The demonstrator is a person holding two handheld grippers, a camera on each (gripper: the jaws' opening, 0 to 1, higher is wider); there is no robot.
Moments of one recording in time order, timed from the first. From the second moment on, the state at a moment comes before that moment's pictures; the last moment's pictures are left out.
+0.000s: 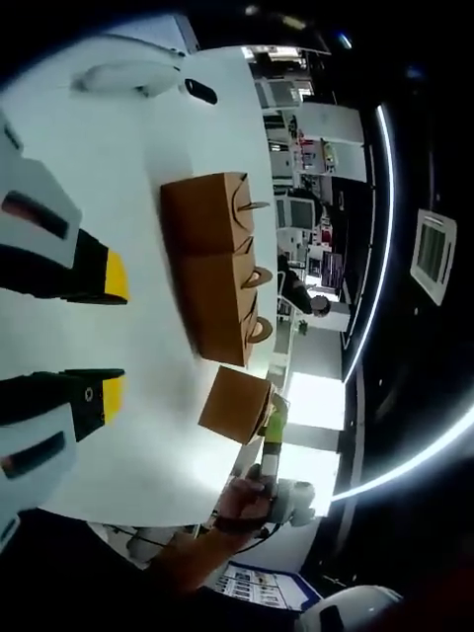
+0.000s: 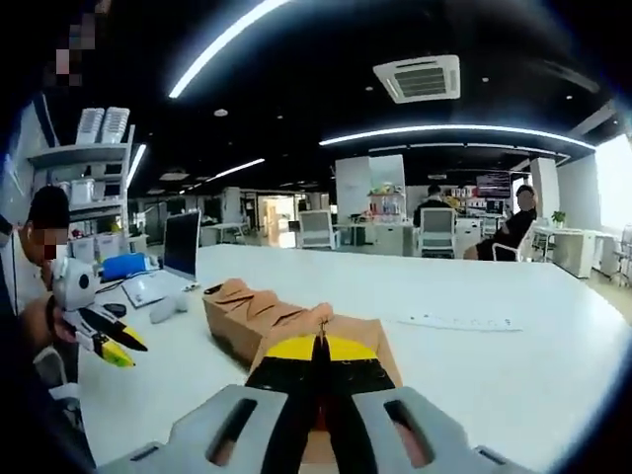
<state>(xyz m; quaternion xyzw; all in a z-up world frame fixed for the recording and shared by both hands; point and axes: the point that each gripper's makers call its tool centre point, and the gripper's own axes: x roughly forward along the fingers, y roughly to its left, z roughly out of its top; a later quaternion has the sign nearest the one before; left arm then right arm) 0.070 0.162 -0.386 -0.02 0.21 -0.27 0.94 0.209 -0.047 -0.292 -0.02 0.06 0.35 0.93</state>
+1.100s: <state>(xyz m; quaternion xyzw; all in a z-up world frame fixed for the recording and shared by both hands) 0.071 0.161 -0.385 -0.06 0.21 -0.28 0.94 0.174 0.028 -0.314 -0.04 0.09 0.47 0.87</state>
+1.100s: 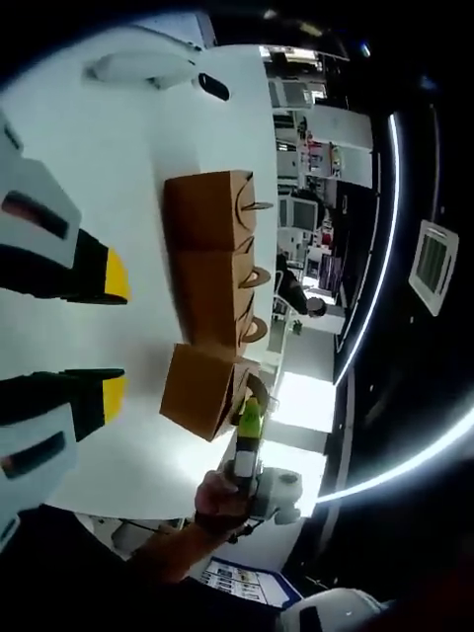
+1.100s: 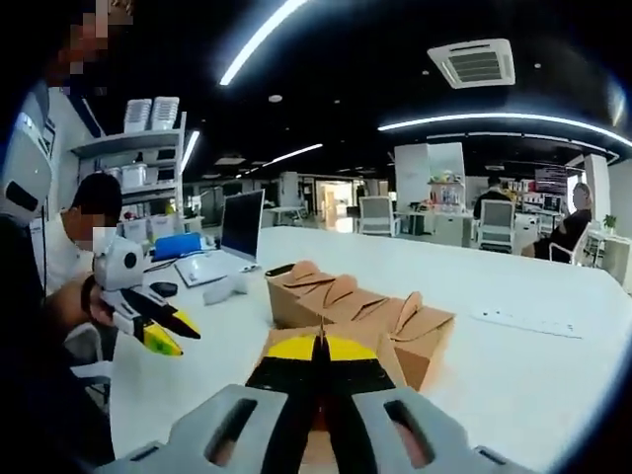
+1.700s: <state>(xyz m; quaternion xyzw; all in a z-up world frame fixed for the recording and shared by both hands) 0.070 0.162 -0.388 -0.06 0.21 -0.27 0.94 0.147 0.067 -0.317 -0.05 0.09 0.54 0.84</state>
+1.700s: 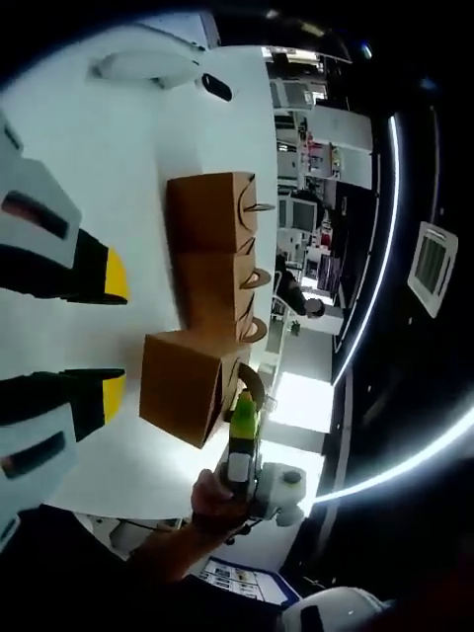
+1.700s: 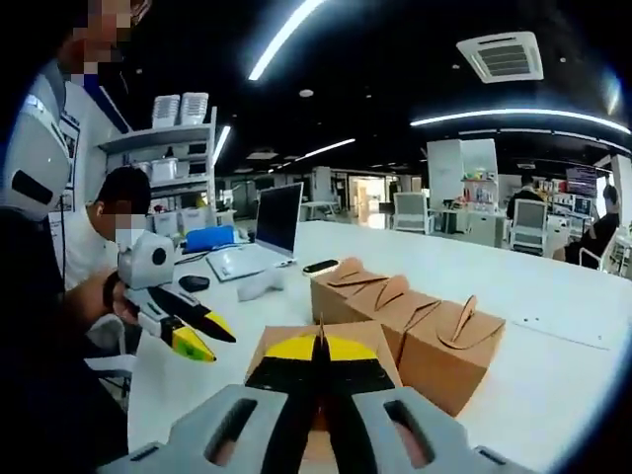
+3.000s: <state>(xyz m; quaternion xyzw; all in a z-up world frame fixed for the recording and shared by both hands) 0.064 0.175 -0.393 -0.06 0.21 -0.27 0.94 0.119 0.086 -0.329 -0.08 0.08 0.68 0.72</state>
